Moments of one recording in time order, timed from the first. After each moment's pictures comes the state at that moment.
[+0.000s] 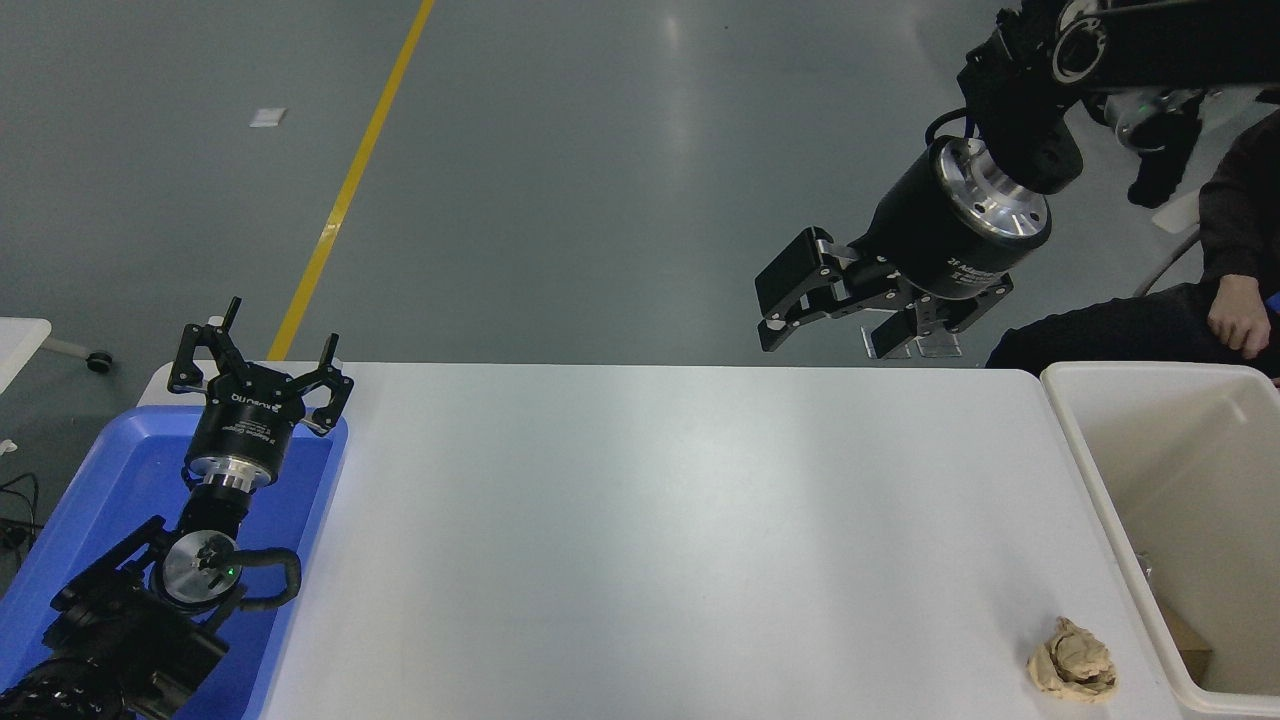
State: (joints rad) left arm -0.53 0.25 -0.97 -0.46 -0.11 -0.69 -0.40; right arm 2.36 -0.28 -1.10 1.41 0.00 0.78 -0.01
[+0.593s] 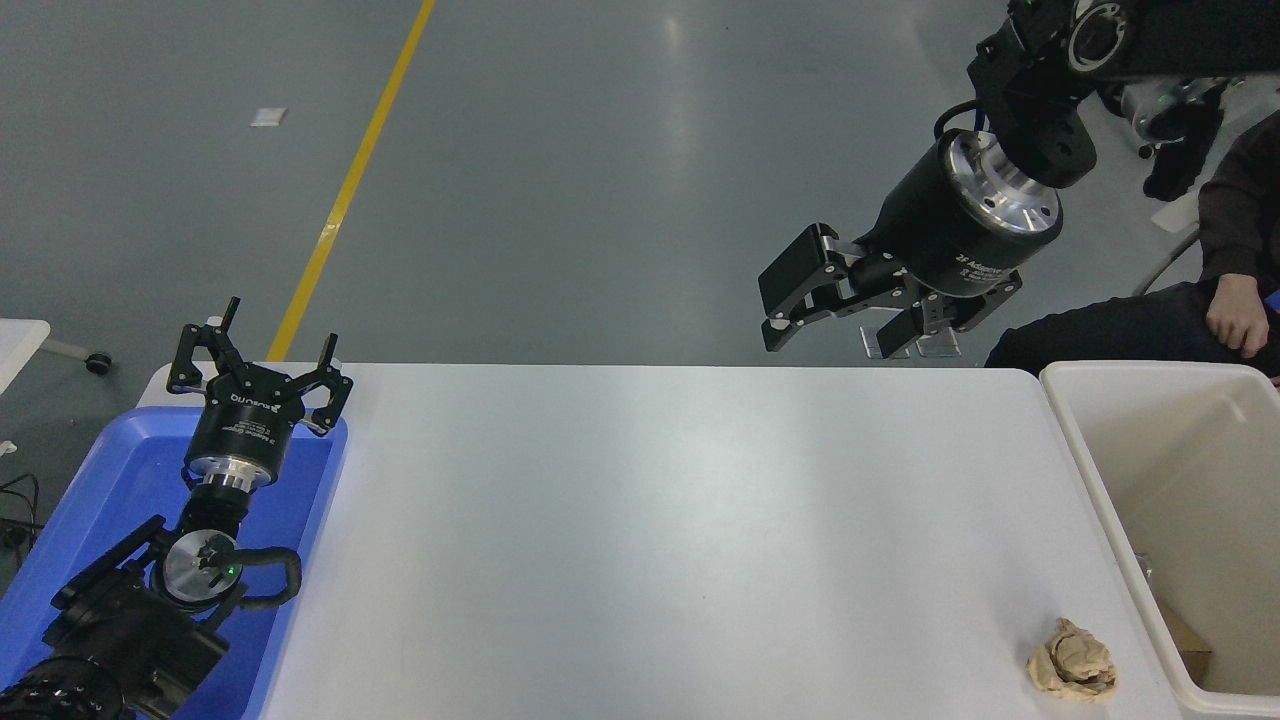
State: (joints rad) left arm -0.53 0.25 -0.97 -0.46 -0.11 -0.69 -0.40; right arm 2.32 -0.30 -1.13 1.42 -0.03 0.79 -0.01
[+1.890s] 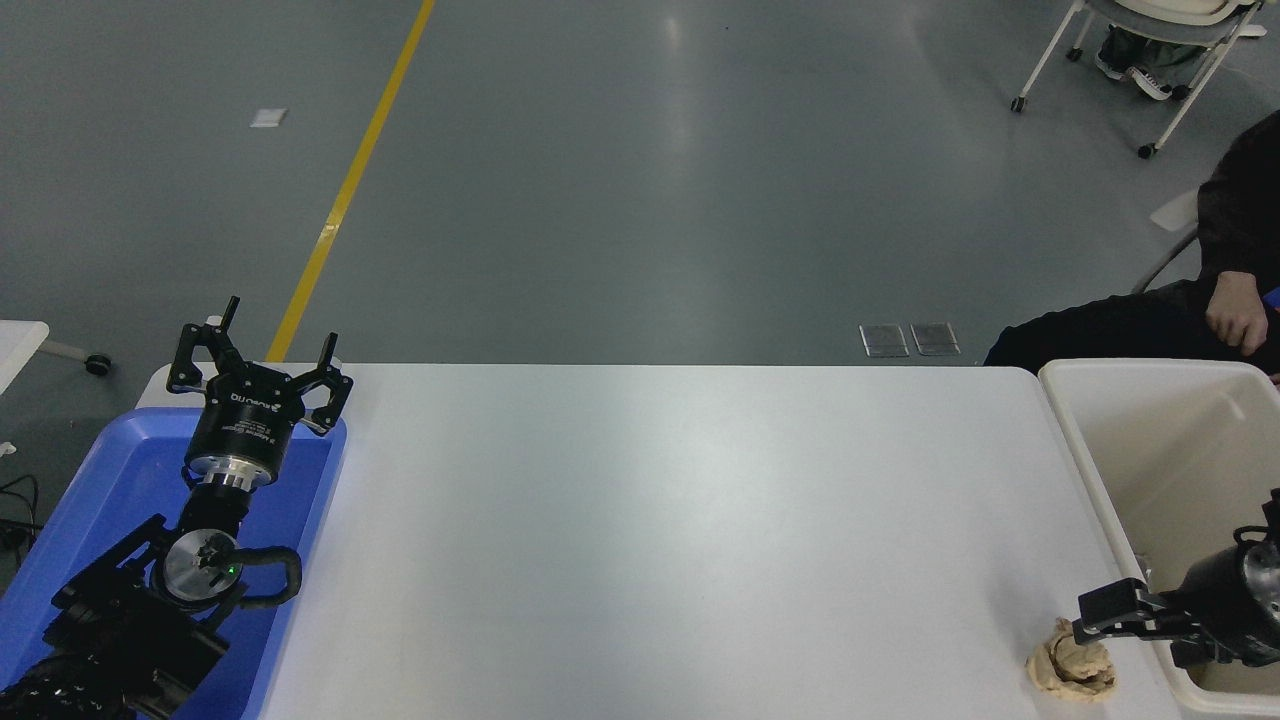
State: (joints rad) left arm -0.53 0.25 -0.97 -0.46 -0.11 -0.69 -0.40; right arm 1.06 -0.94 -0.52 1.20 -0.92 0.48 0.00
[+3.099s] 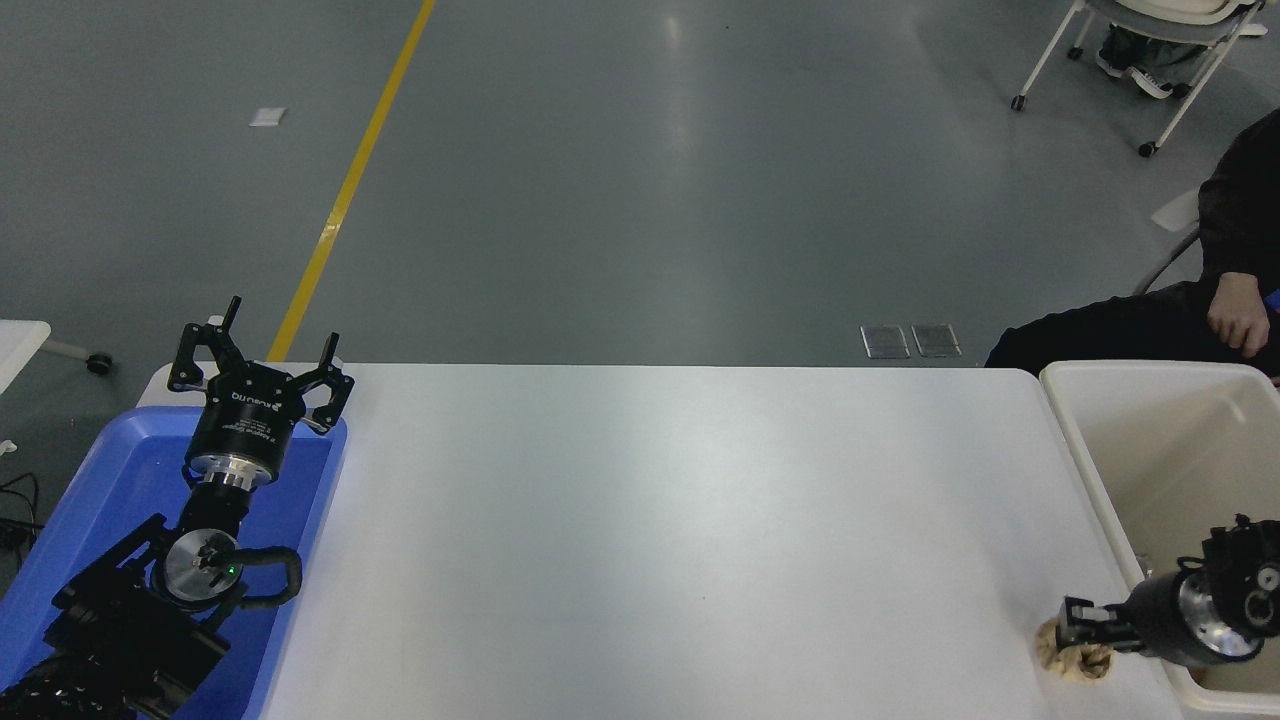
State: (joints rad) left arm -0.53 0.25 -0.97 -0.46 -0.11 -0.69 -0.40; right arm 1.03 -0.92 -0.46 1.13 -0.97 0.42 0.03
